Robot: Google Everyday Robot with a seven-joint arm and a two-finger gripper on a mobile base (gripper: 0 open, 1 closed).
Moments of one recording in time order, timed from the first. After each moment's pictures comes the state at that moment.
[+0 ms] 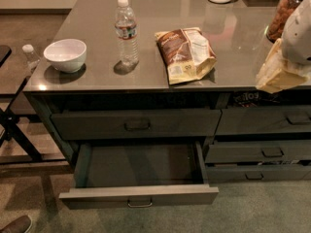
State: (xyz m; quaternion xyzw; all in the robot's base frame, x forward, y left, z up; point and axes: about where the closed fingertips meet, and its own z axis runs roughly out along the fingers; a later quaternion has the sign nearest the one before) arm 0.438 -0.216 0.978 -0.60 0.78 -0.04 0.16
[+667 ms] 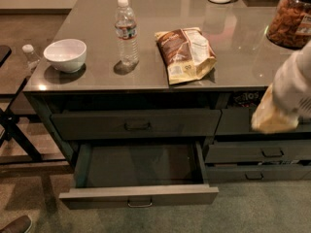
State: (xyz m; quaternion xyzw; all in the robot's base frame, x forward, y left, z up) arm 0.411 -0.224 0.905 -0.58 0.80 -0.02 0.13
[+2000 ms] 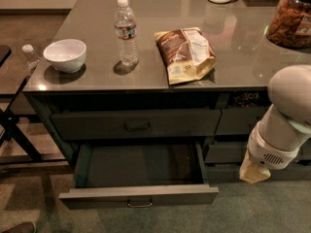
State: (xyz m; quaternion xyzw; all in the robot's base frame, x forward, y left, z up) arm 0.376 -0.237 0.747 -0.55 0.83 0.05 0.01
